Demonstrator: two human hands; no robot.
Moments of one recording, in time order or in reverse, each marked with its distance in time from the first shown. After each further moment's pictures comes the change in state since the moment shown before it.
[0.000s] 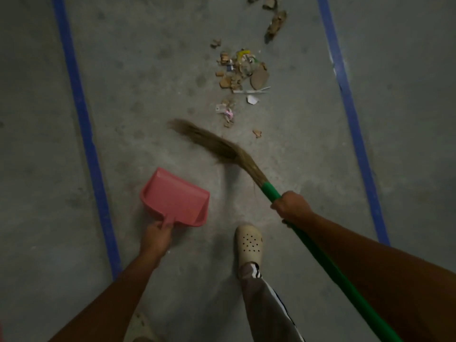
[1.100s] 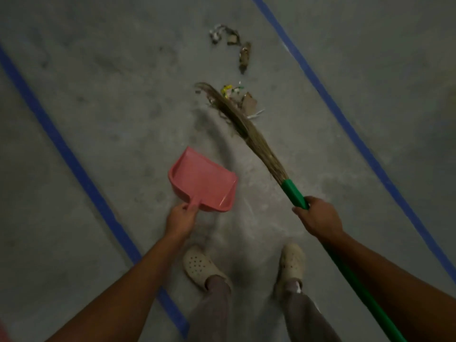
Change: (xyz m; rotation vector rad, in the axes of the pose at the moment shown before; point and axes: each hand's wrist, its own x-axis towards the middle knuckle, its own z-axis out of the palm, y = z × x) left_hand 0.145 0.195 -0.130 0.134 -0.333 0.352; right_hand -0.071 -0.142 0.015 0.146 0.377 0.076
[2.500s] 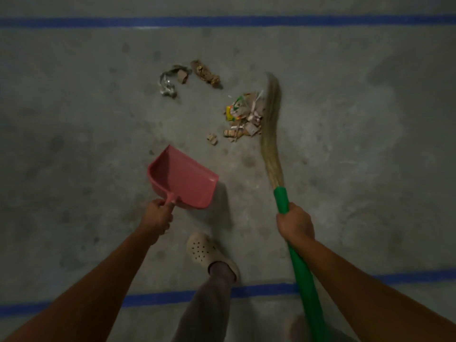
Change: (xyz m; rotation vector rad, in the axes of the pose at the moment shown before) left_hand 0.439 0.360 -0.281 0.834 -0.489 0.237; right_hand 0.105 -0.516 0.100 0.928 0.003 1.021
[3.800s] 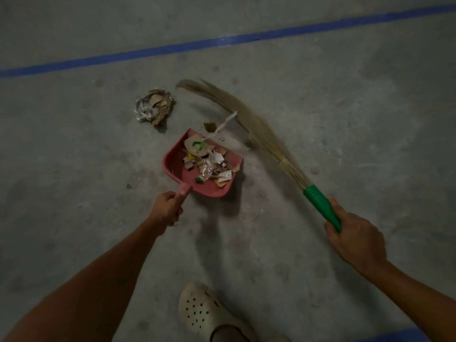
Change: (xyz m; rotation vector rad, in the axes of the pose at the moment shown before) left_hand 0.162 0.012 0.096 0.107 -0.082 0.264; right_hand 0.123 0.107 0.027 -0.168 0.485 -0.492
